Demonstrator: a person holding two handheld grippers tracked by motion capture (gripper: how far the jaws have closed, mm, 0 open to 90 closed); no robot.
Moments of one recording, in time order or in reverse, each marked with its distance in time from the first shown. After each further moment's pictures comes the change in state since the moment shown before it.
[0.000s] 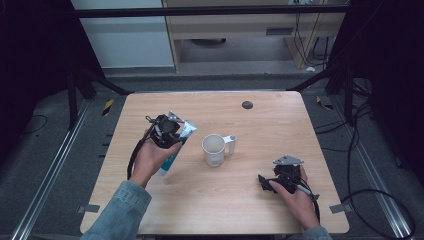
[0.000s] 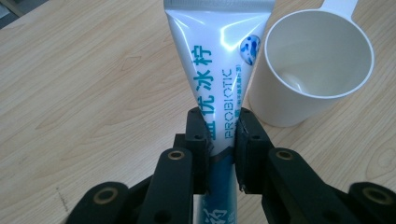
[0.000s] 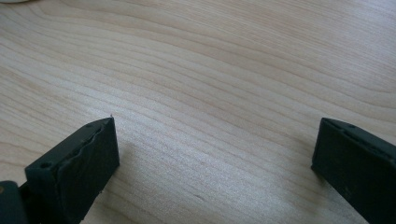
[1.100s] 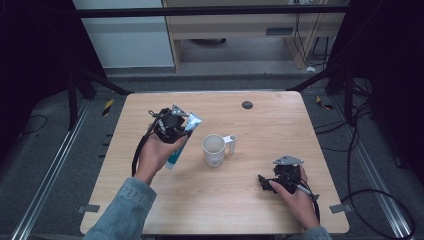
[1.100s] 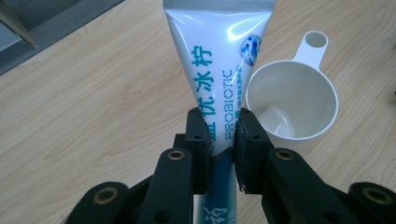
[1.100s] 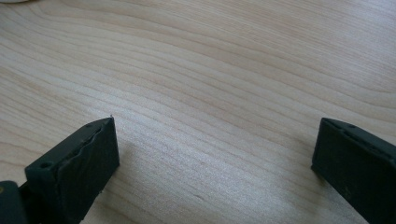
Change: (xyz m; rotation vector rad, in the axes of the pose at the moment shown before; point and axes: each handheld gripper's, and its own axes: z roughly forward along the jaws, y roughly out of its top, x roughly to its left) left arm -0.009 0.023 -0.015 -0.082 0.011 0.012; right arm 0.000 0.000 0.000 -0.001 -0.003 -0.004
